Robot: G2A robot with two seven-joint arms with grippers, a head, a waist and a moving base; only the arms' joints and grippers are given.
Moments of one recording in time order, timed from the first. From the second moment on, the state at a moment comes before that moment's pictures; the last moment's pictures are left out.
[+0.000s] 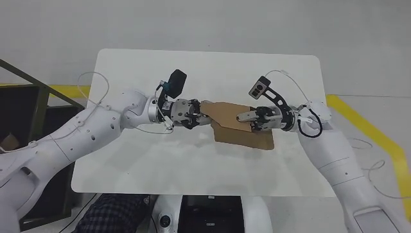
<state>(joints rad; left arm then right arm) 0.53 -0.76 -0.23 -1.45 0.59 -1.01 0.40 -0.97 -1.16 1.04 -1.23 0.91 -0.01 1.51</state>
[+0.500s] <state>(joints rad) 0.55 -0.74 -0.24 -1.44 0.60 -1.01 0.45 -0.96 -1.16 1.04 -1.22 0.90 -0.01 1.49</state>
